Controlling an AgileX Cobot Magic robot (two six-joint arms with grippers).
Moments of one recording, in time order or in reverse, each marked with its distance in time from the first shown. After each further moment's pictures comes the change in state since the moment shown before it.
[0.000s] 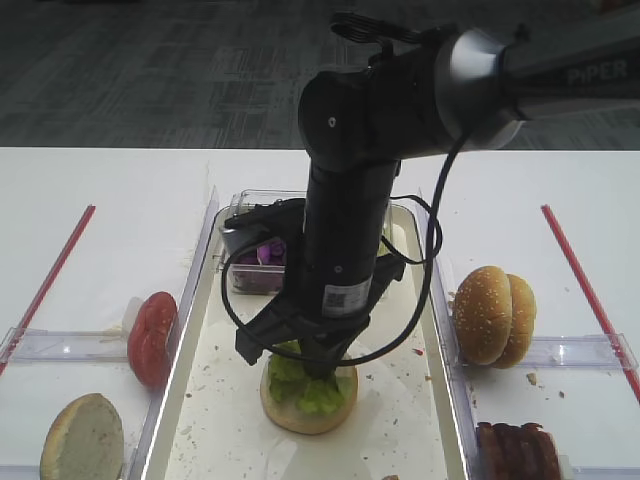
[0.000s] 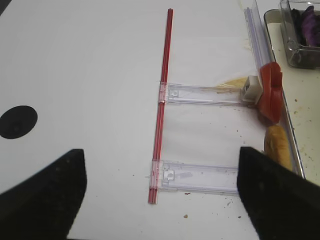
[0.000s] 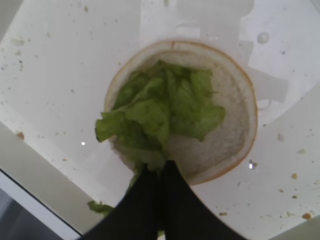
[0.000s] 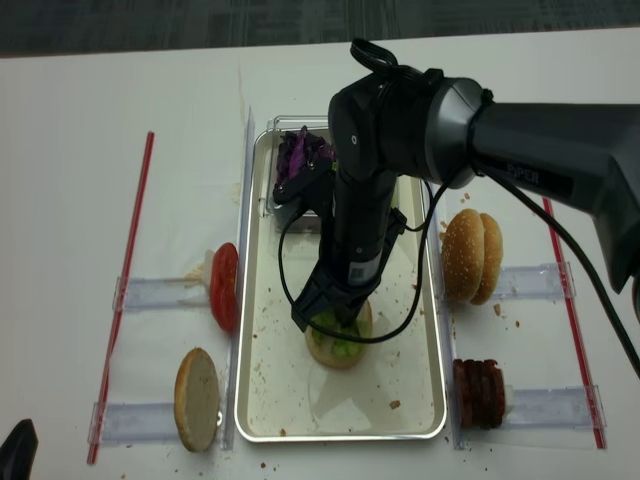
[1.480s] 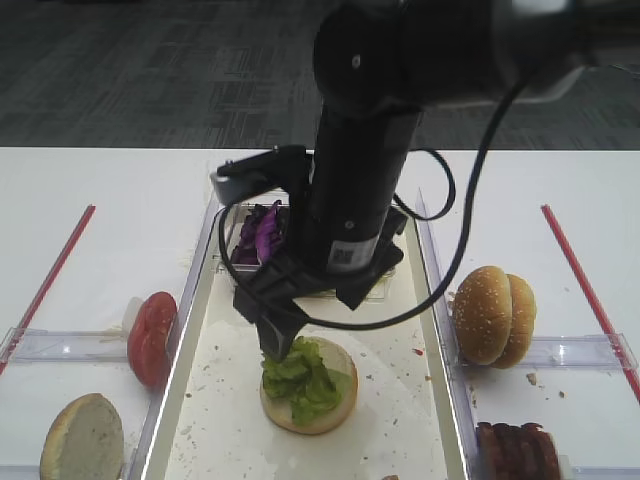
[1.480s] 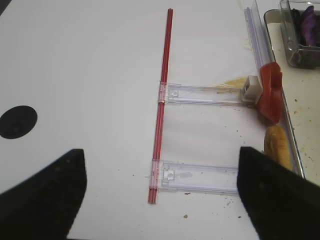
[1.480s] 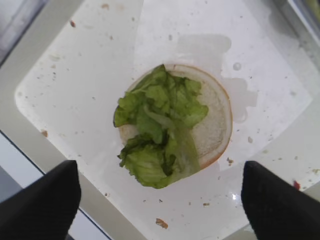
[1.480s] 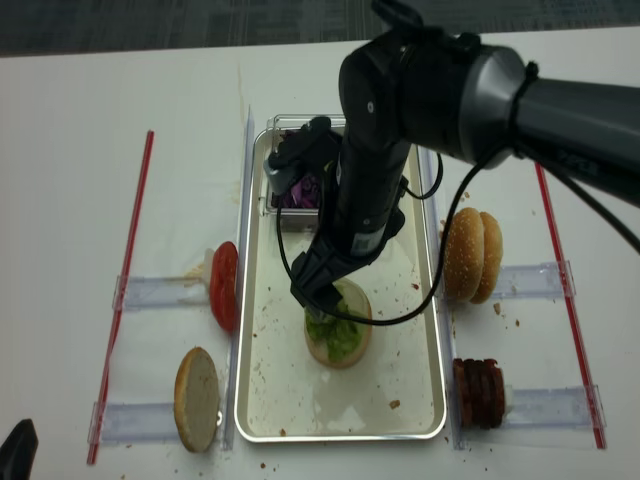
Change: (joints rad) left arm 0.000 0.000 0.000 0.000 0.000 0.000; right arm 0.000 -0.136 -0.012 -0.027 -0.005 -0.035
